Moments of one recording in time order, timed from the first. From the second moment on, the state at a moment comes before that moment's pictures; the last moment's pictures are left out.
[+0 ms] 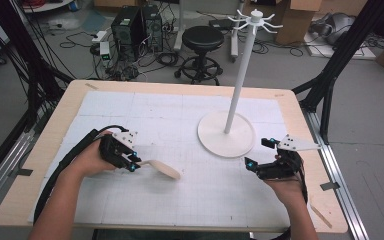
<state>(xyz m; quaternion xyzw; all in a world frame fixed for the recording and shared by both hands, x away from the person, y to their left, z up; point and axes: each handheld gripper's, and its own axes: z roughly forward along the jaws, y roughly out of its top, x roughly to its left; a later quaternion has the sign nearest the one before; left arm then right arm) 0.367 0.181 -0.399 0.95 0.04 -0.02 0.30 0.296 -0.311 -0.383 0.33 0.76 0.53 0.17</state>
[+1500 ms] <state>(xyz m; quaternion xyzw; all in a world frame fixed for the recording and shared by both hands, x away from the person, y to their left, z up) 0.361 0.086 -0.409 0.95 -0.03 0.00 0.32 0.297 -0.313 -0.384 0.34 0.76 0.53 0.17</state>
